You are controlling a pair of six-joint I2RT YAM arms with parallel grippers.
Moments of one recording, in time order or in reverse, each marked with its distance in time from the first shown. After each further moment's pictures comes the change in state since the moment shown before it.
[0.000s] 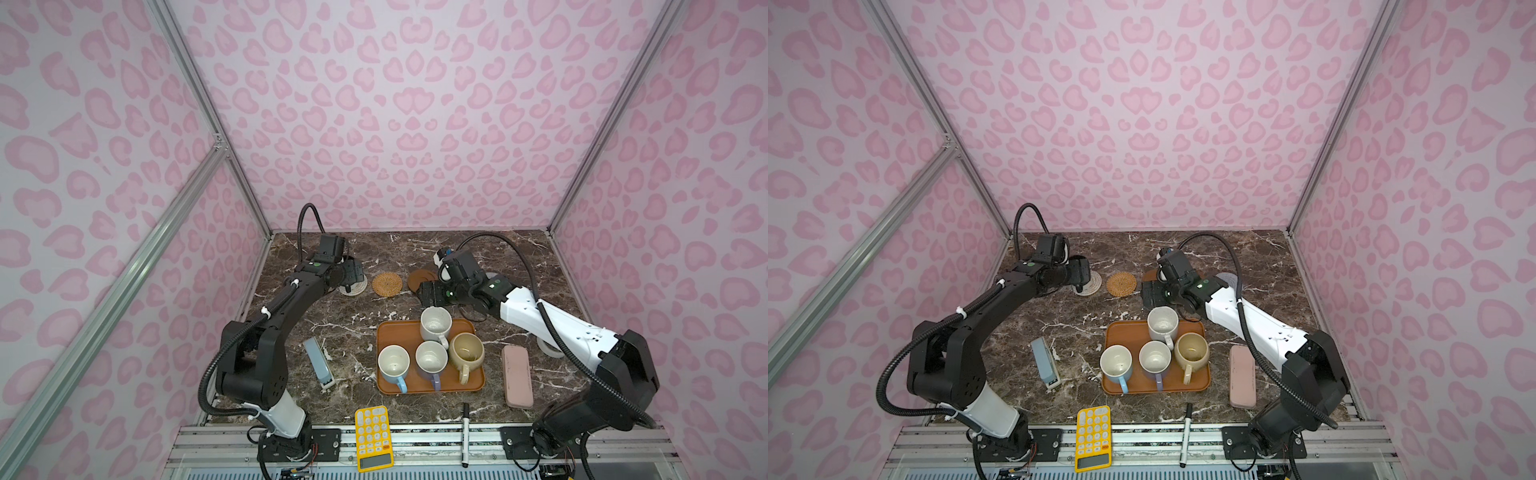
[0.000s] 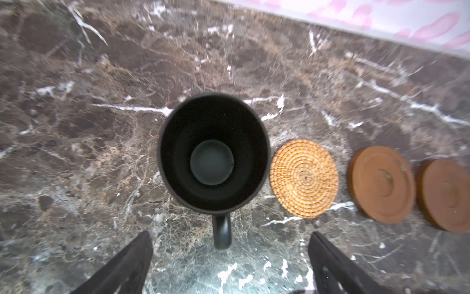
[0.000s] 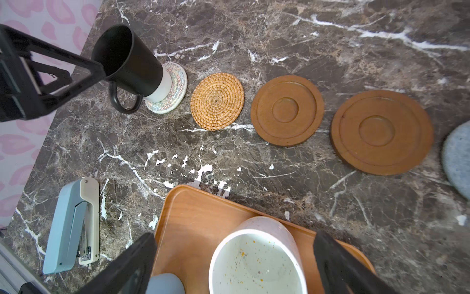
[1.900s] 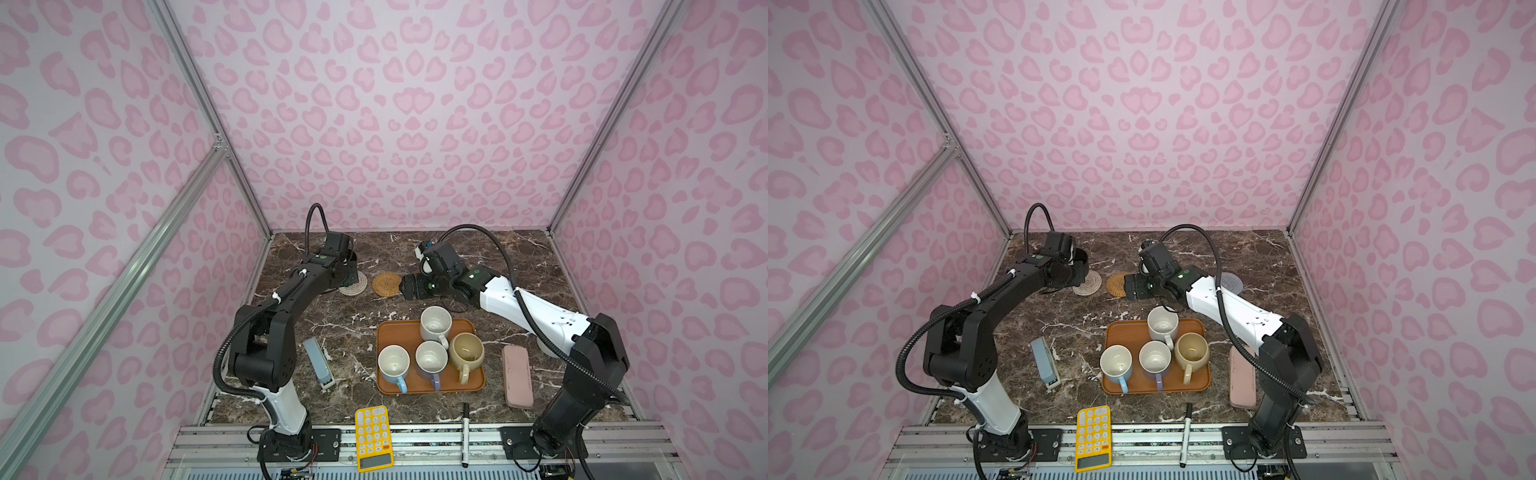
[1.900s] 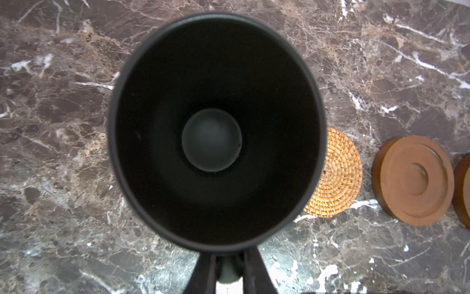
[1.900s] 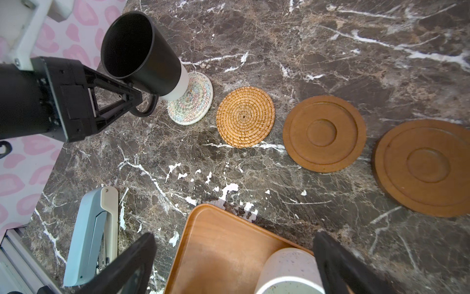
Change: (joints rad) left arm 0.002 0.158 0.084 -0.070 0.006 0.011; right arm 0.050 0.169 0.178 0.002 -0.028 0.014
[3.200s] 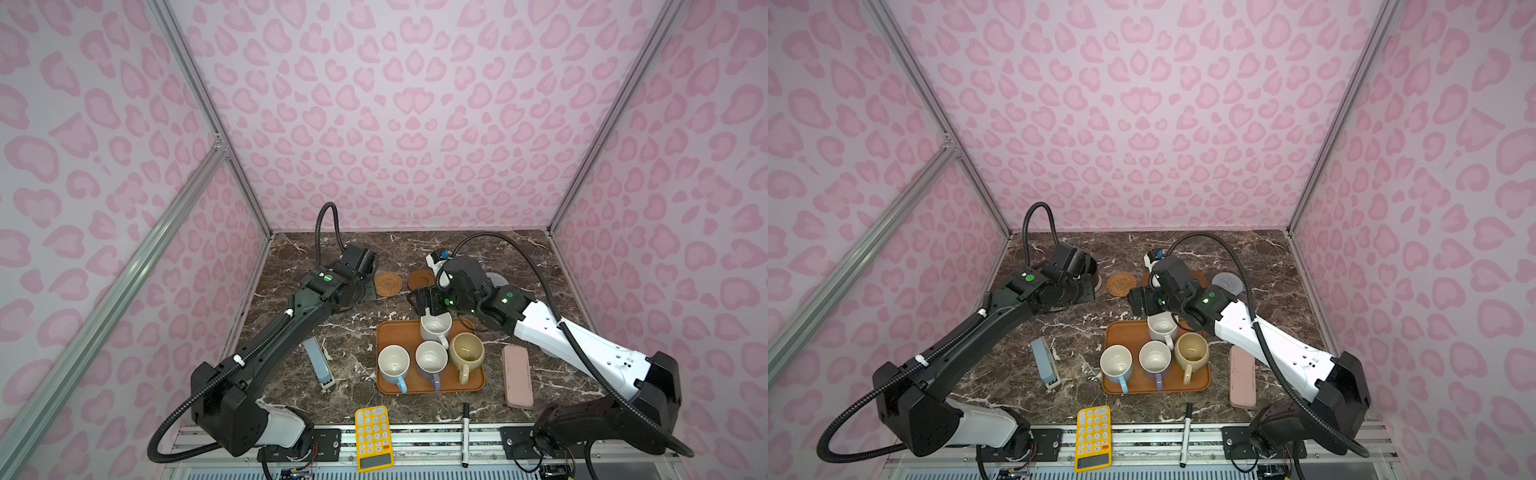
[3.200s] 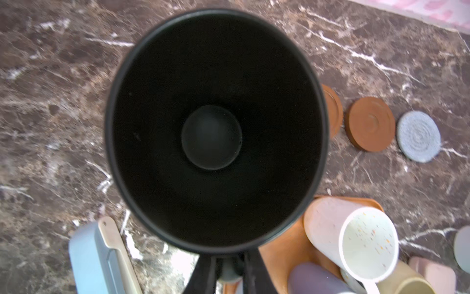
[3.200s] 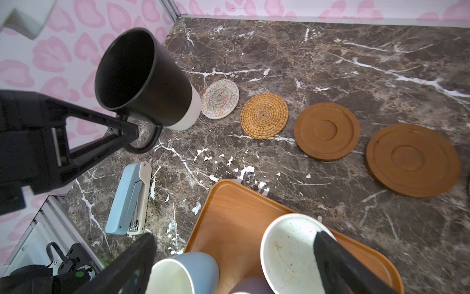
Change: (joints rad) left arm -0.277 -0.346 -0.007 -0.311 -0.135 -0.264; right arm 0.076 -0.257 -0.154 0.023 0.031 -0.023
